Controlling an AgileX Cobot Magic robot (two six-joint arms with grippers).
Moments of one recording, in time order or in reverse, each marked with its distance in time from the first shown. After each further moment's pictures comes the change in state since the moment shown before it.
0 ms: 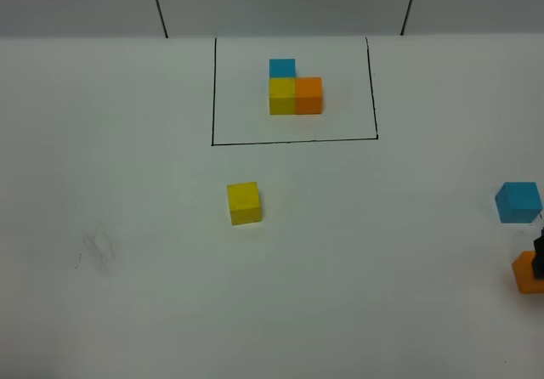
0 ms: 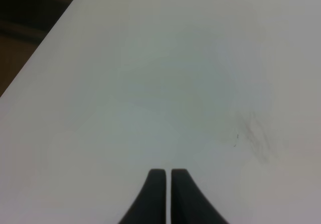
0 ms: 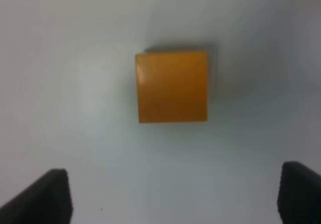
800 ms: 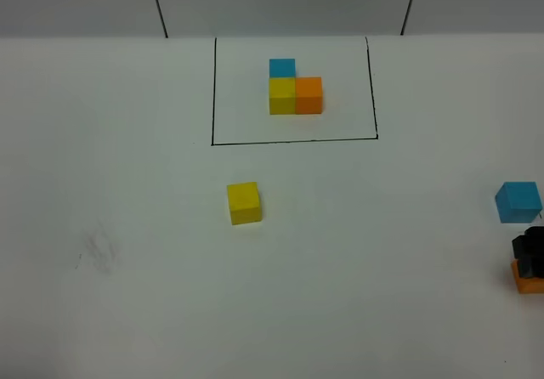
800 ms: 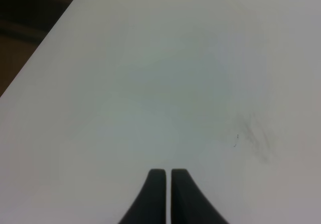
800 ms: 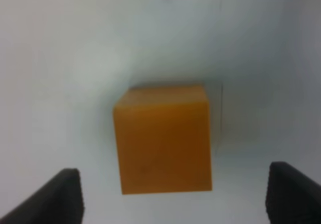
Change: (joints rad) left arm 0.000 0.000 0.000 0.000 0.000 0.000; right arm 0.000 0.212 0.023 0.017 -0.201 0.000
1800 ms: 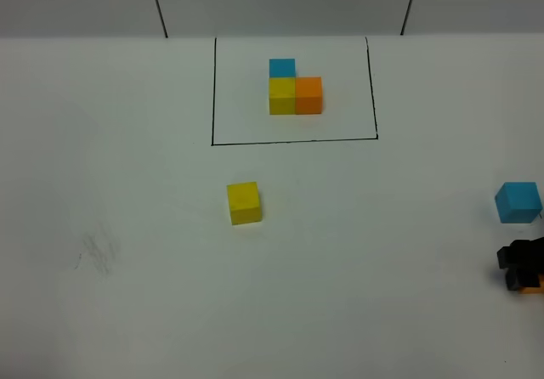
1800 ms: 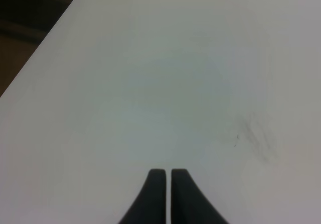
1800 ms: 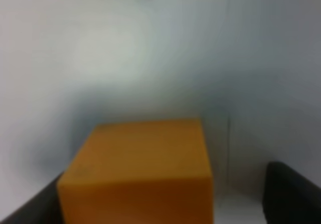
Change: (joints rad) left arm 0.000 0.000 0.000 0.000 0.000 0.000; right arm 0.000 0.210 0.002 -0.001 -0.141 -0.003
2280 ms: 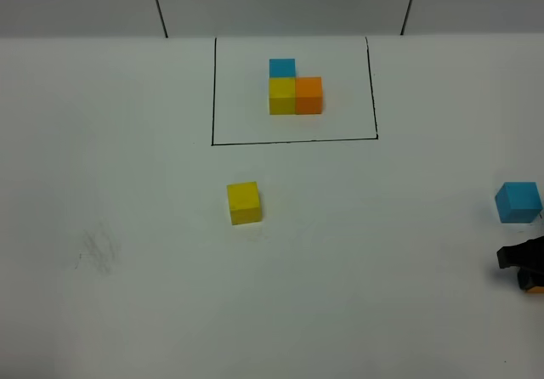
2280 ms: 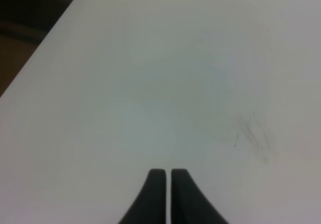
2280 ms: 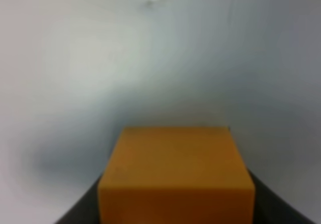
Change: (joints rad) left arm 0.000 0.000 0.000 0.000 0.000 0.000; right arm 0.000 0.004 -0.001 -0.004 -0.014 -0.017
